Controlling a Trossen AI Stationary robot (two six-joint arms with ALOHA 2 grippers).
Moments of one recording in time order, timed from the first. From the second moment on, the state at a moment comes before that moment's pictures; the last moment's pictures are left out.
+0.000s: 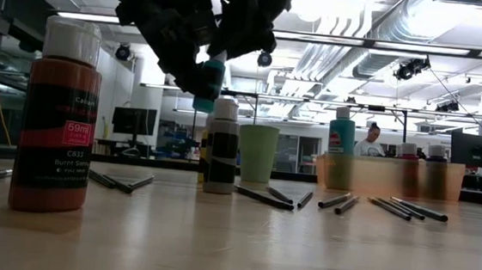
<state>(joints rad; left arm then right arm) 0.30 1.46 1.00 -0.37 0.37 0.23 -0.08 1.90 1.72 -0.61 0.13 0.12</state>
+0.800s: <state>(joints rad) 0.30 1.42 1.00 -0.38 0.36 0.24 -0.10 1.80 1.72 -0.76 0.21 0.29</state>
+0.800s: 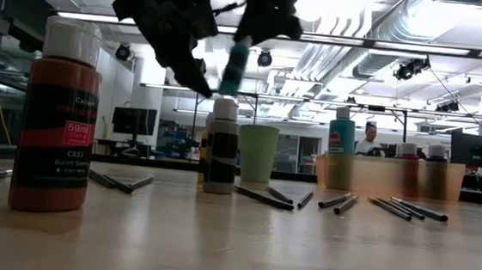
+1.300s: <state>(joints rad) 0.30 1.38 1.00 -0.43 0.32 0.24 -0.24 1.62 1.72 -1.26 0.68 0.68</state>
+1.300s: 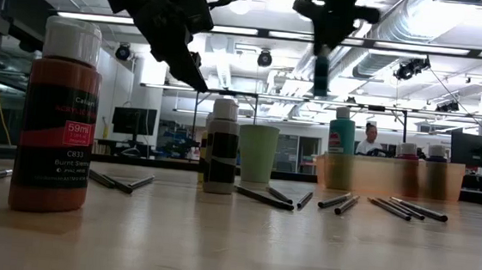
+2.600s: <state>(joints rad) 0.30 1.38 1.00 -0.46 0.32 0.23 -0.56 1.48 1.14 -1.07 0.78 1.07</state>
